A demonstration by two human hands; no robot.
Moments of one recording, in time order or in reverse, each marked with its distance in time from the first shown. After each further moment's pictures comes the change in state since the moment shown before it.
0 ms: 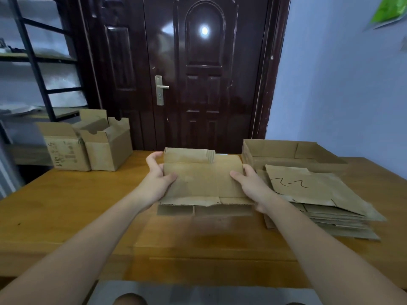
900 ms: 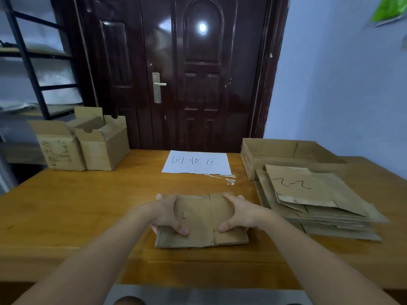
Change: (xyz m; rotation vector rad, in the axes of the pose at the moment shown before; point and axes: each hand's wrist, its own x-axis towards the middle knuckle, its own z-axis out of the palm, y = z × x) left_hand 0.005 -0.036 0.019 0.811 -0.464 -0.447; right_hand 0.006 0.045 0.014 -0.699 -0.369 0.144
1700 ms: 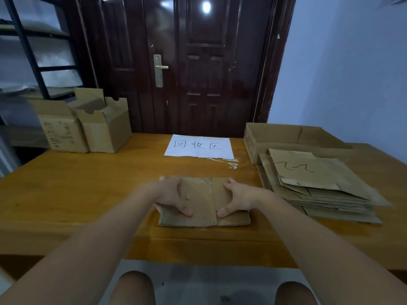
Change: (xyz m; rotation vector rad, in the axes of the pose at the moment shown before) left_hand 0.002 0.003 0.002 0.029 0.008 -0.022; right_hand 0.003 -0.010 0.003 -0.221 -0.076 -0.021
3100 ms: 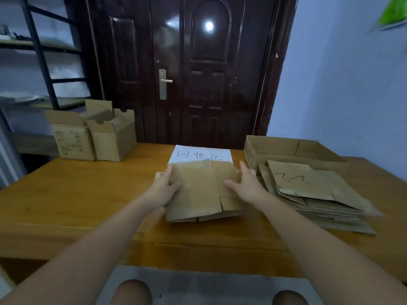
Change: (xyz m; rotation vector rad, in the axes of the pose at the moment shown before) left_hand -0.018 -0.015 -0.002 -0.562 0.453 0.207; right_hand -0.020 -0.018 -0.018 0.443 0.547 -0.031
